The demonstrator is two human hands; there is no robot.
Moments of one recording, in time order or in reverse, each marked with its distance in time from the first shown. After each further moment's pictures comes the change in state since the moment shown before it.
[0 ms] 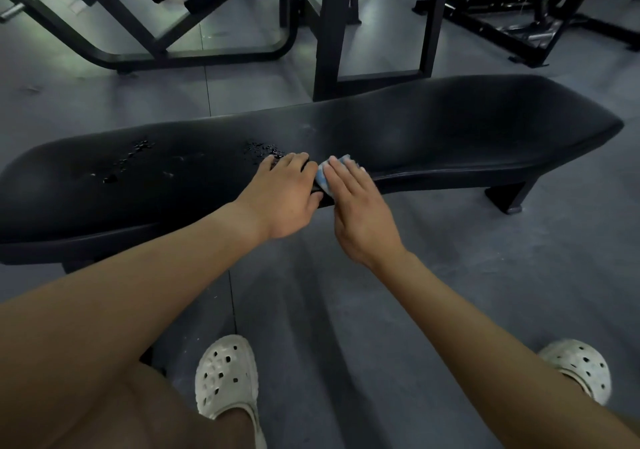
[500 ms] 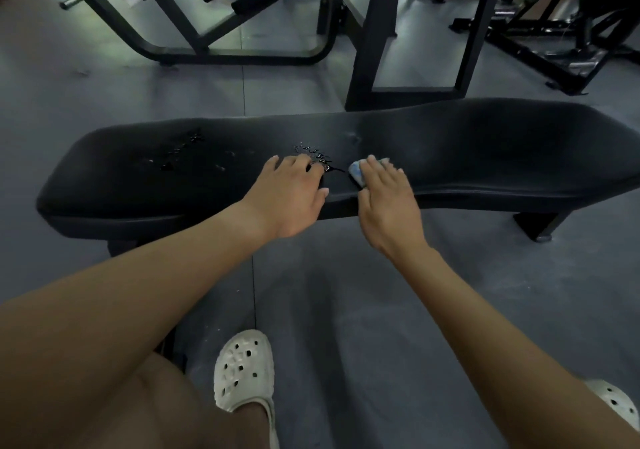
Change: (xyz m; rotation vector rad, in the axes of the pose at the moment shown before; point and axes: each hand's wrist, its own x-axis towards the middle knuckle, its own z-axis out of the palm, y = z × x) left_hand -0.031 -0.047 -0.003 0.000 0.049 -0.116; right_hand 0.038 -0.033 -0.003 -0.055 -0.107 0.226
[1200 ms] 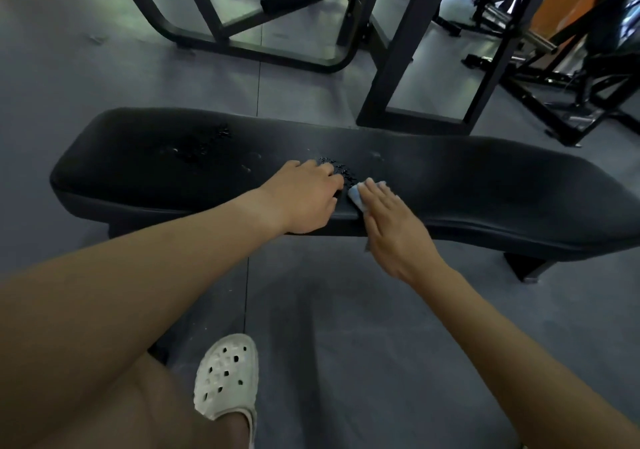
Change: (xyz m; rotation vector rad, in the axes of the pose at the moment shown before) left_hand 0.009 -0.031 -0.010 -0.037 -0.030 0.102; right_hand 0.005 -0.020 -0.020 -0.045 -0.255 -0.165
